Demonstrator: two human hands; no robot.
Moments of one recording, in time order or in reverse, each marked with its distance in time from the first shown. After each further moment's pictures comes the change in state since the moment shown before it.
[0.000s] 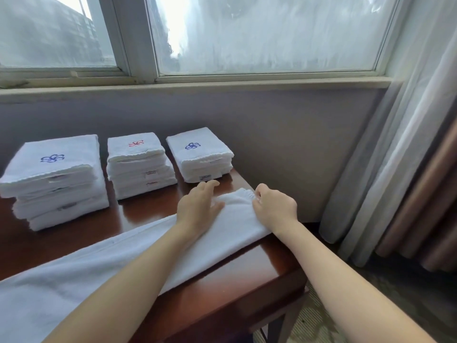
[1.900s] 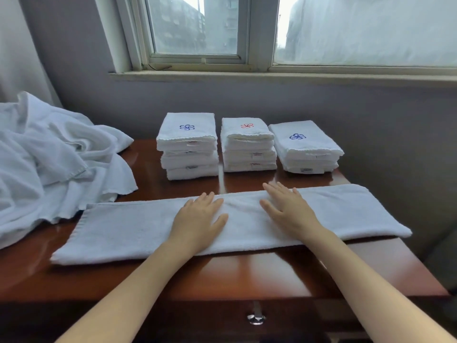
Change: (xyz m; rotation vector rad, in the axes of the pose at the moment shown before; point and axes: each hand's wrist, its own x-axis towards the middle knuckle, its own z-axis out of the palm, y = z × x) left_hand -0.156 -0.124 -0.093 0.208 -0.090 -0.315; right_hand -0.038 -0.152 0.032 0.245 -0.314 -0.568
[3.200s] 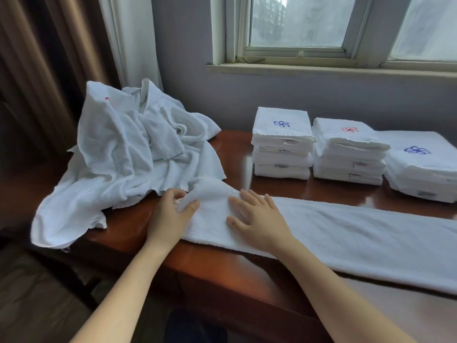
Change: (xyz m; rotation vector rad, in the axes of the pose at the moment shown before) left_hand -0.110 -0.170 -0.055 -0.589 0.540 -0.660; right_hand 0.038 -0.203 0.109 0.084 -0.106 -0.451
